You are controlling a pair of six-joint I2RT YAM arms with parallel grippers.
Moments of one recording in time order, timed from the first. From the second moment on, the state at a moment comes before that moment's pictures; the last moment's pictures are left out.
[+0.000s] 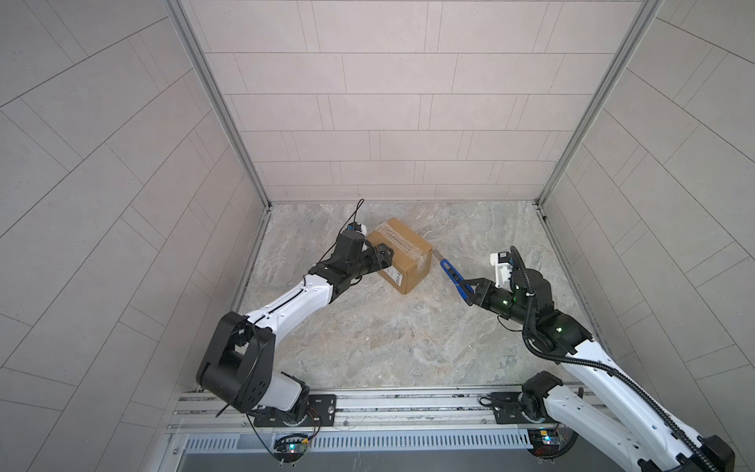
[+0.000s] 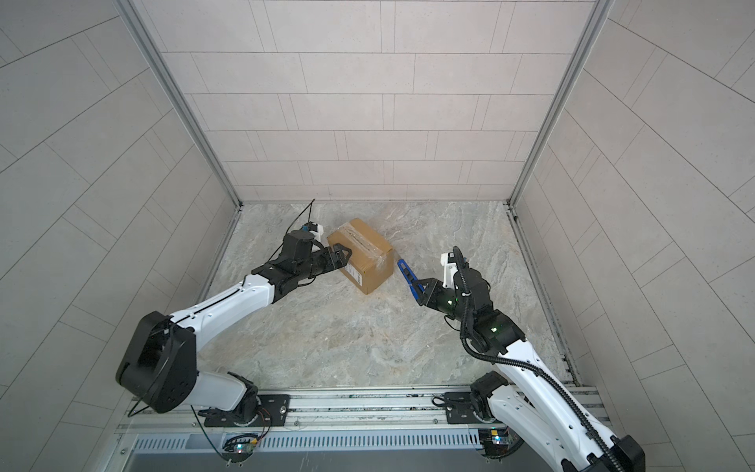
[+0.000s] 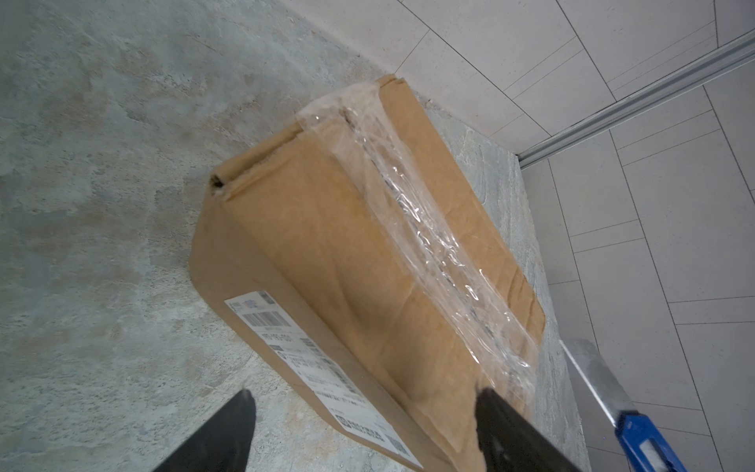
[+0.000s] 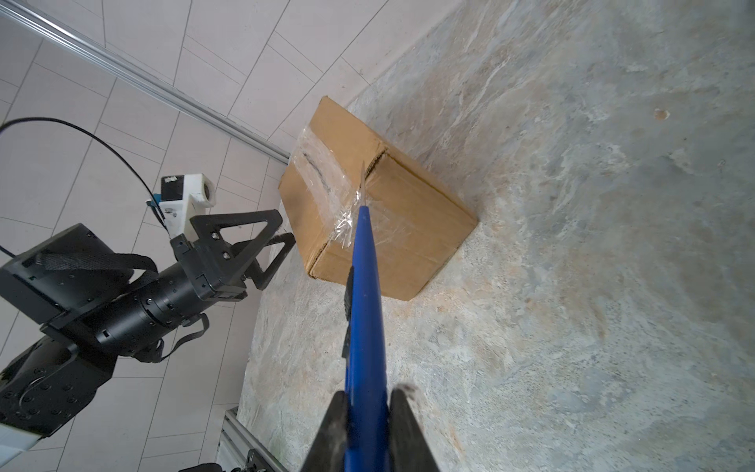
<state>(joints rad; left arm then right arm) -0.45 1.46 0.93 -0.07 0.16 -0.69 0.41 0.76 0.61 -0.27 -0.26 0.85</state>
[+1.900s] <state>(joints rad) -0.45 1.48 0.93 0.00 0.18 -0.74 0.40 0.79 0.54 -0.14 -0.29 0.93</state>
